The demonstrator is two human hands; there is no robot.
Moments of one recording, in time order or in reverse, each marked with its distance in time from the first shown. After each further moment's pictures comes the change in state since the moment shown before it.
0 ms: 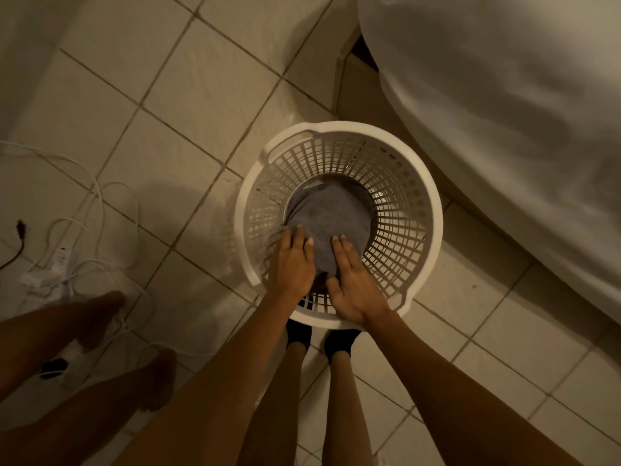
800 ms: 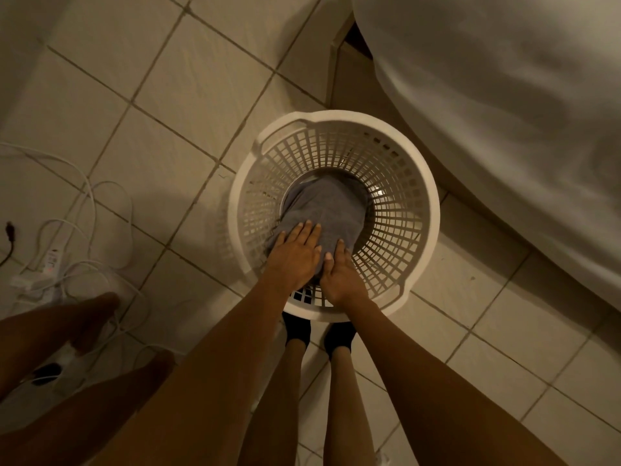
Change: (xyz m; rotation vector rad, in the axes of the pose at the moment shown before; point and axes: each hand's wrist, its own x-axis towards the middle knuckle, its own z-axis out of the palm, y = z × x) left_hand 0.017 -0.015 0.006 0.624 -0.289 0.300; right_hand 0.020 0.002 0.041 0.188 -0.069 0.434
